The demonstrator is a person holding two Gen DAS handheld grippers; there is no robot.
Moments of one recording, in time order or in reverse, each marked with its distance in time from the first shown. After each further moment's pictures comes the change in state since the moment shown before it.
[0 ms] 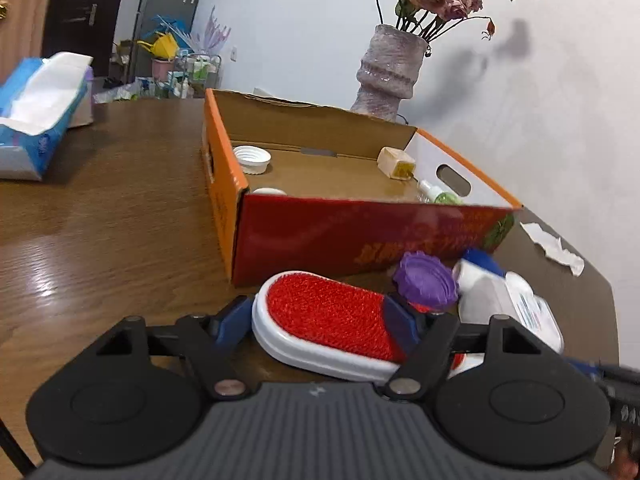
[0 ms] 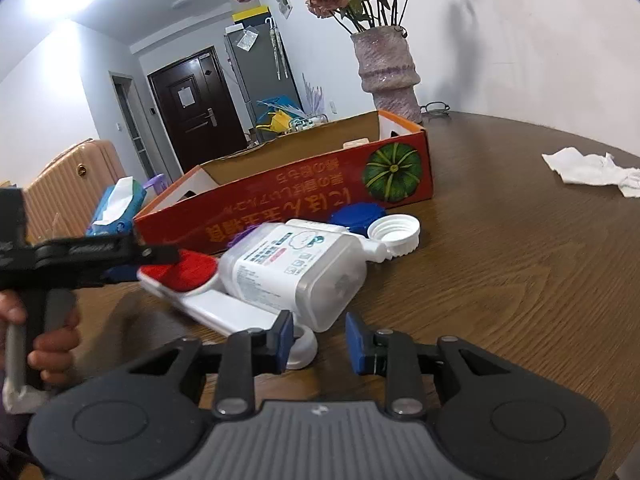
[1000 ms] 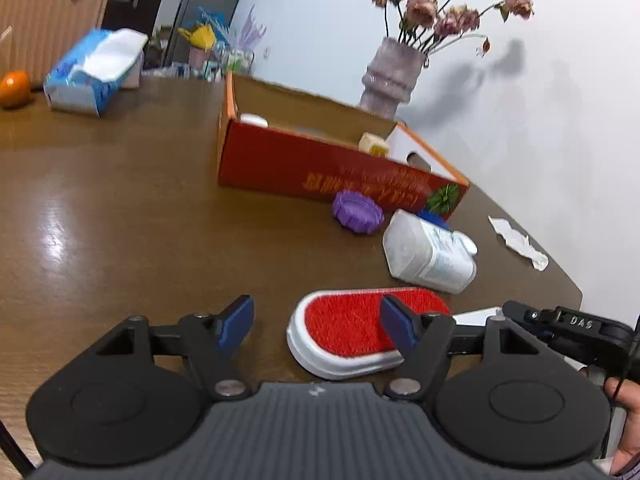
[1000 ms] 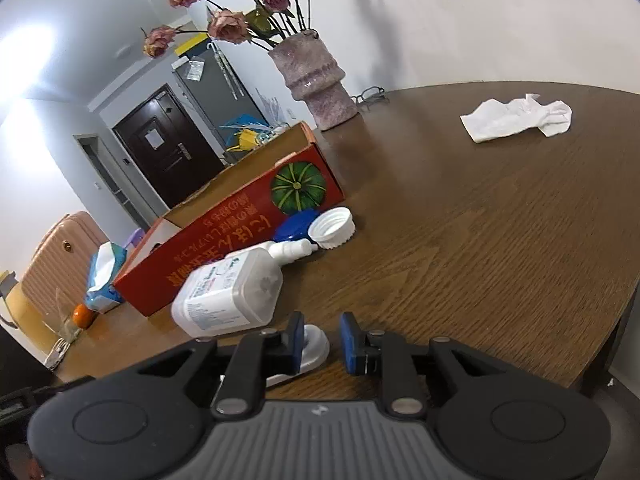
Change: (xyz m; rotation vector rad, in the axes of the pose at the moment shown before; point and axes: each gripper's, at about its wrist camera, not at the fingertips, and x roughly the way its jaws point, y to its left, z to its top) left arm -0.085 -0.063 -0.064 -0.135 -0.007 0.037; right arm -0.035 -0.077 0.002 0.256 0.002 0.036
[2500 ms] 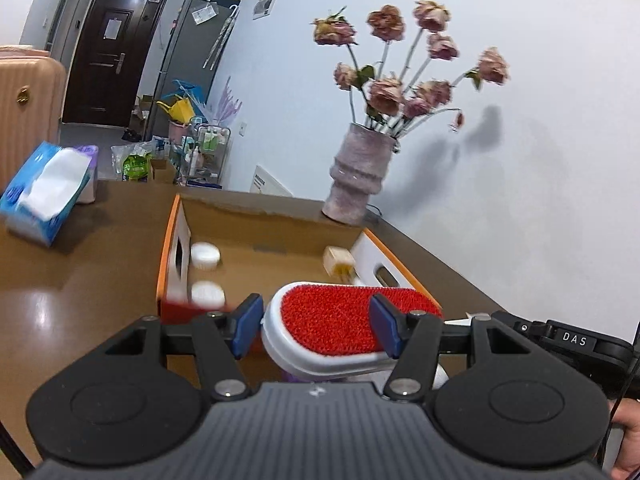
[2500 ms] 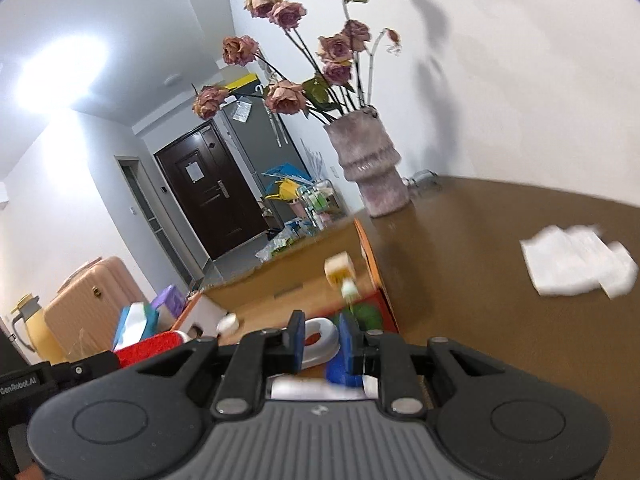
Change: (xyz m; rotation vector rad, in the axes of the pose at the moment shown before) left arm 0.019 -0.042 0.111 0.060 -0.222 -0.029; right arm 0.031 0.044 0.117 -0.129 -0.155 0.093
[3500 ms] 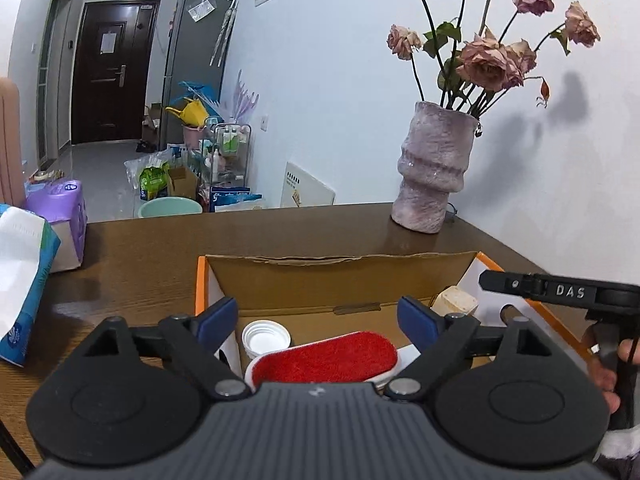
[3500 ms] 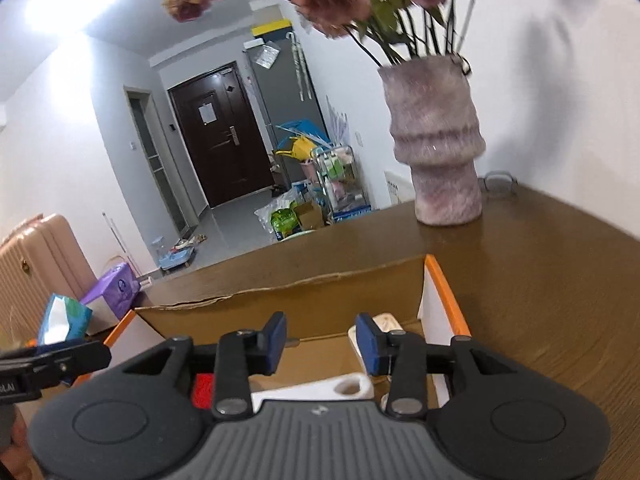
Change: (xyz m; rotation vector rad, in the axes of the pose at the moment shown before) left arm 0.164 0.074 0.057 0.119 0.046 0.102; right arm 0.222 0.033 0.052 -0.195 0.125 -0.017
